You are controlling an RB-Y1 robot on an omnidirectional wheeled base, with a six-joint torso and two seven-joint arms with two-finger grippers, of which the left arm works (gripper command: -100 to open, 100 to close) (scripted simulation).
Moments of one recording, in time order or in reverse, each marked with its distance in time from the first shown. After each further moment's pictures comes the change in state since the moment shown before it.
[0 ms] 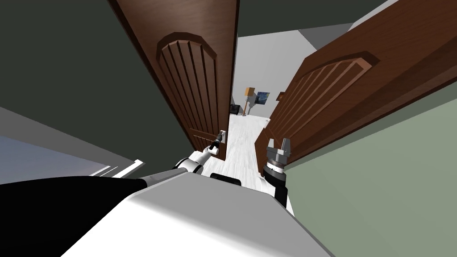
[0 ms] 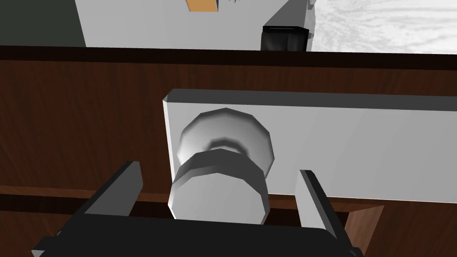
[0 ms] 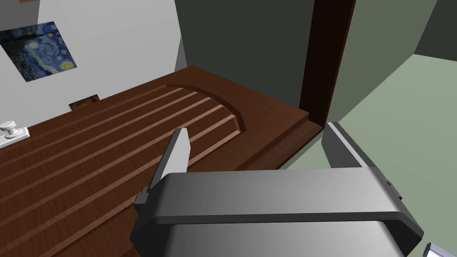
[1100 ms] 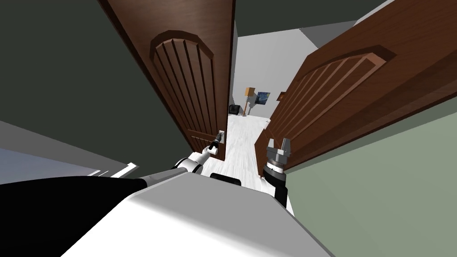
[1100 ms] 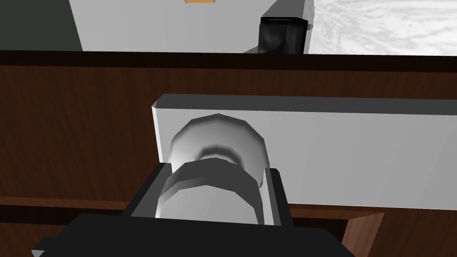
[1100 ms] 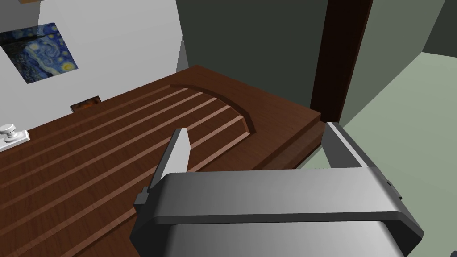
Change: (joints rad) arm -0.003 0.009 0.020 0.020 0.006 -0.003 -0.007
